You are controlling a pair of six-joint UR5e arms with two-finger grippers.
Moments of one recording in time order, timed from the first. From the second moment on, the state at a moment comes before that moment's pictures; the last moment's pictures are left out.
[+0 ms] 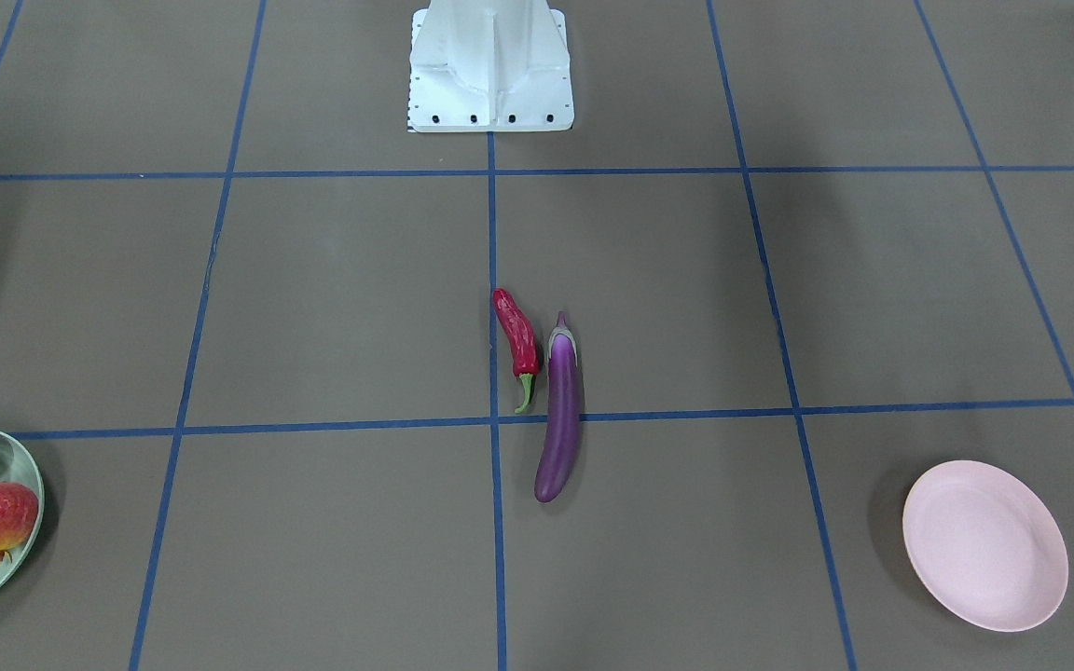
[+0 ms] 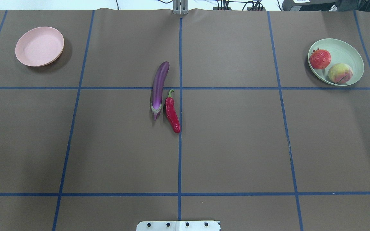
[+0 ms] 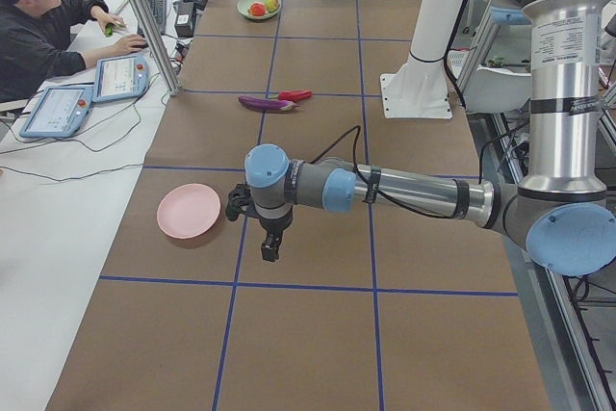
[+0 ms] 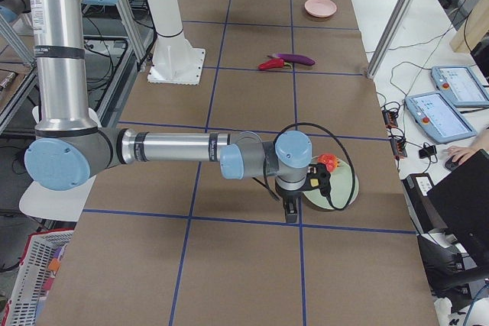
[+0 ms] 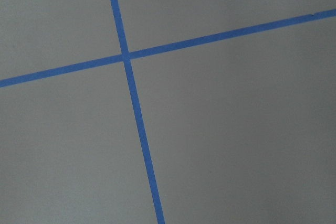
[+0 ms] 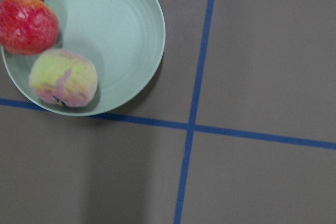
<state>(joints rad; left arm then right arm) -1.45 -1.51 -1.78 -1.59 -2.36 0.03 1.58 -1.59 1.60 -1.49 2.35 -0.02</state>
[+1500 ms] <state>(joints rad) -0.92 -2.11 -1.56 -1.86 -2.21 -0.81 1.61 -1.63 1.62 -1.48 2.36 -0.01</state>
